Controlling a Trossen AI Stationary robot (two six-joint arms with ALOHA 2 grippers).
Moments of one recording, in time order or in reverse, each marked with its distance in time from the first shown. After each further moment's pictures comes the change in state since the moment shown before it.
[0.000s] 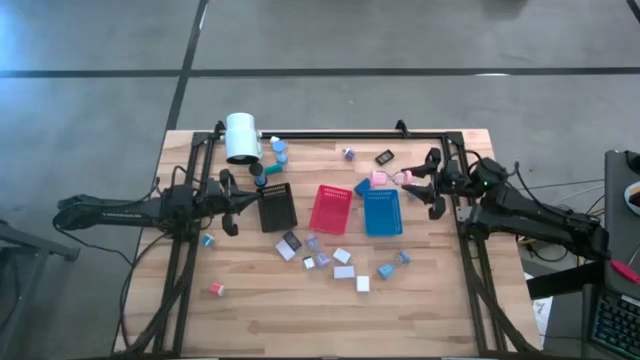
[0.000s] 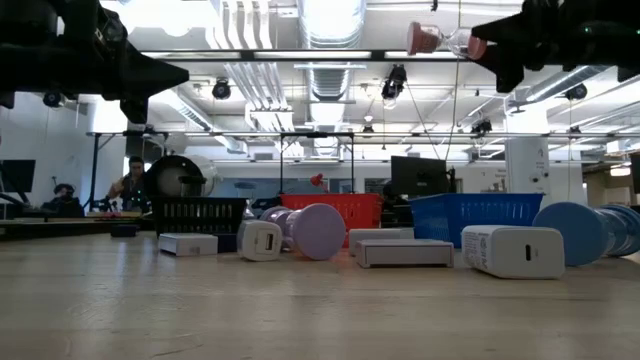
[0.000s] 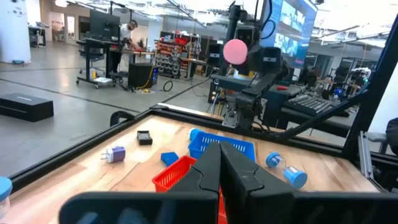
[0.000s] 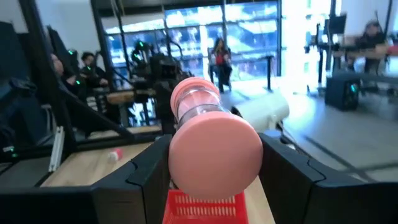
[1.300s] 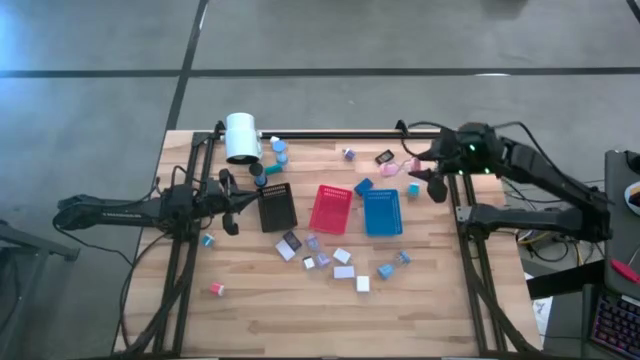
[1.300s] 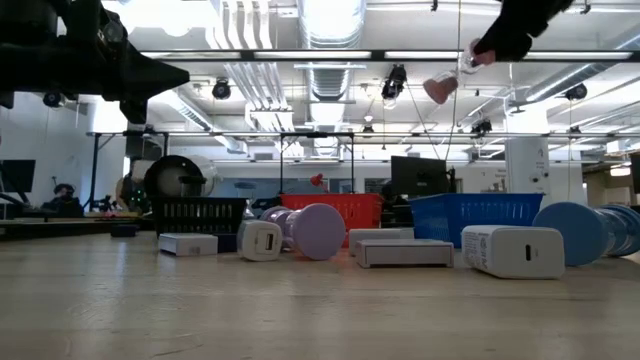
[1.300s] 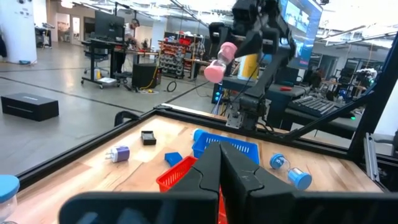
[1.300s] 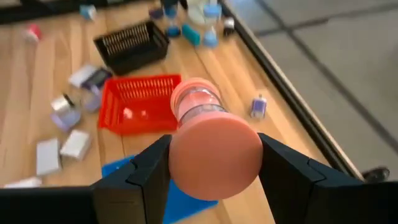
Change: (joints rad) left arm 0.000 0.000 0.000 -0.001 -0.018 0.000; right arm 0.000 0.393 0.765 -1.135 0.258 -0.216
